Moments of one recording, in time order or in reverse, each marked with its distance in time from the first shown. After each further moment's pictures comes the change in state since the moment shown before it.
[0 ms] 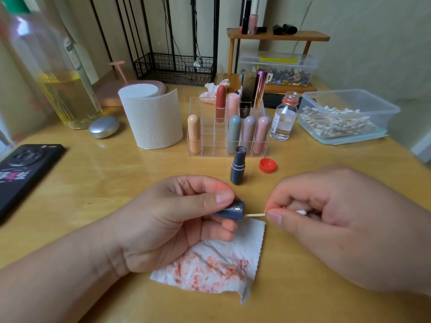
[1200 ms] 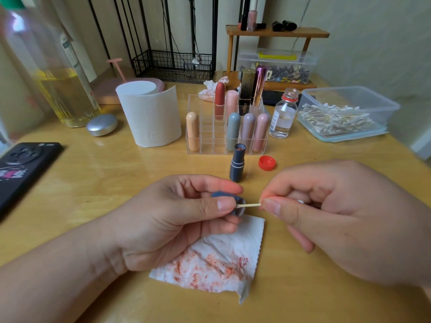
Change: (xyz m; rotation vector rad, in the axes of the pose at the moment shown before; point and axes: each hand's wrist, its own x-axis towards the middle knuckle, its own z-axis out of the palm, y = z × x) left_hand 0.000 -0.003 -0.003 0.010 0.002 0.004; right_hand 0.002 -0.002 0.002 0.218 0.012 0.009
